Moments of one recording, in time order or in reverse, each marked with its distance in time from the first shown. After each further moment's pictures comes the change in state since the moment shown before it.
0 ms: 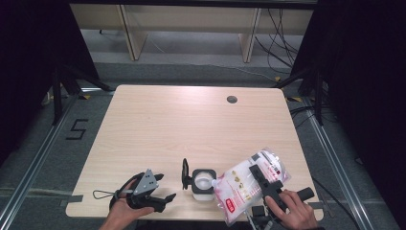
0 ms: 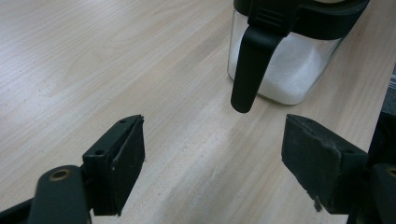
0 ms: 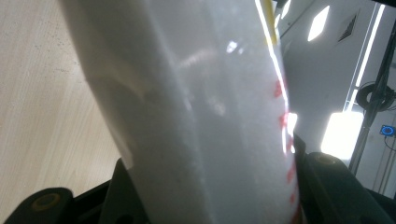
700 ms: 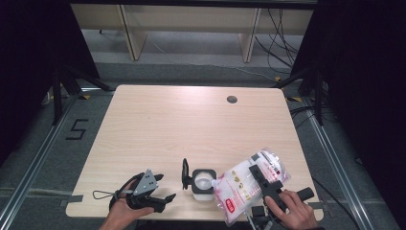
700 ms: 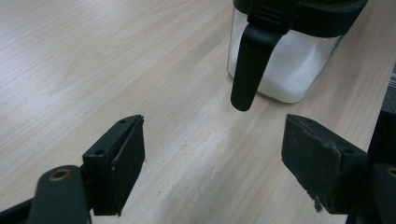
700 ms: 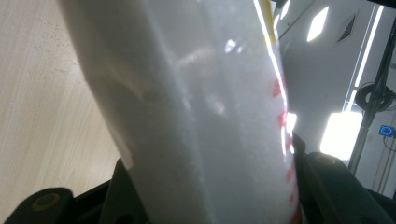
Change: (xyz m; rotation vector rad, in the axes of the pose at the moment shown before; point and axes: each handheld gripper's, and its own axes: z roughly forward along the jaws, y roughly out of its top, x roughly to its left) left arm 0.001 0.000 -0.001 -0.005 0.003 0.013; right arm 0.000 0.001 -0.001 0.005 -0.006 0.018
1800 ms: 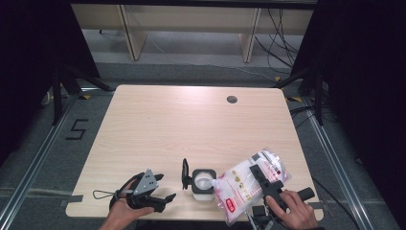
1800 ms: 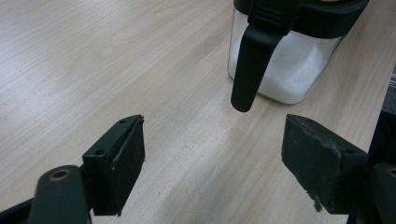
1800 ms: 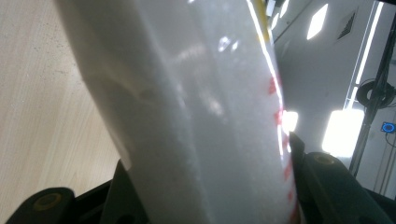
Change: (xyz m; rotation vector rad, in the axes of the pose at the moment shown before) left arm 0.000 -0.001 0.000 0.023 0.004 -0.003; right arm 0.000 -0.002 -0.001 0.010 0.017 0.011
